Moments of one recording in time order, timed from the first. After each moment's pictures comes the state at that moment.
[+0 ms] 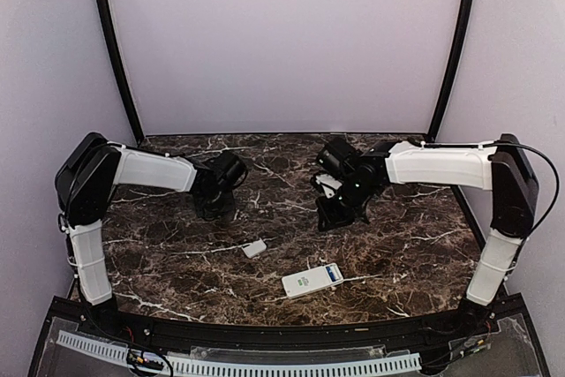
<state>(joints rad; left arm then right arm) -0.64 1.97 1.26 -0.51 -0.40 -0.91 0.83 1.80 1.33 -0.76 -0.16 0.42</state>
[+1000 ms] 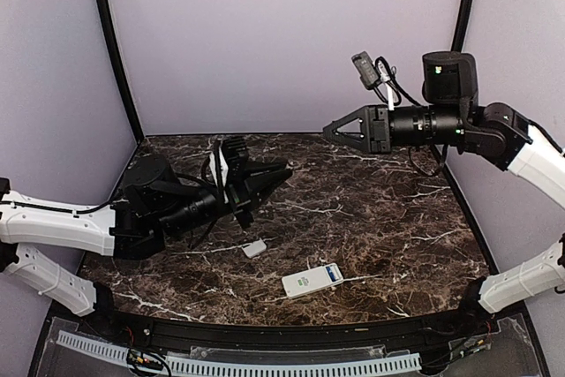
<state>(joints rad) -1.15 1.26 0.79 0.66 0.01 0.27 0.86 1.21 1.40 -0.50 -0.39 0.35</state>
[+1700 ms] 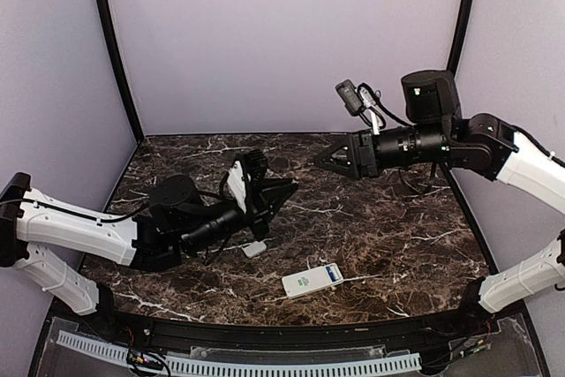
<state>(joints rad) -1.20 1.37 0.75 0.74 -0.17 0.17 0.93 1.22 1.33 -0.52 -0.34 0.35</state>
